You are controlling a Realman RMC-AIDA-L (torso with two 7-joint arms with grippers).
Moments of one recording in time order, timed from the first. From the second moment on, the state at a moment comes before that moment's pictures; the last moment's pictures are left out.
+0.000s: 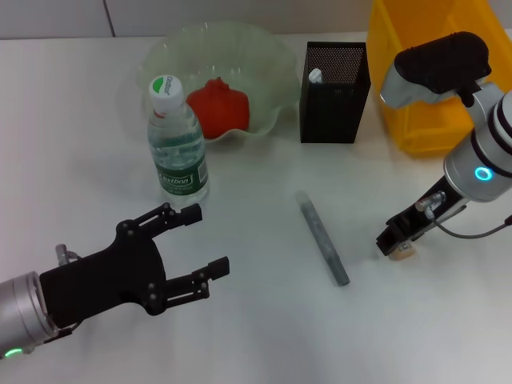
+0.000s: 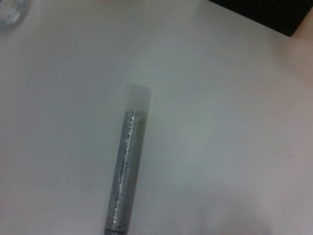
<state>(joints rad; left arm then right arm) -0.26 -2.05 1.17 0.36 1.37 1.60 -0.80 0.65 2.09 -1.52 -1.19 -2.66 -1.54 2.95</state>
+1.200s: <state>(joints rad) -0.26 -2.05 1.17 0.36 1.37 1.60 -0.80 0.64 2.09 -1.50 -1.33 -2.65 -1.57 2.95</state>
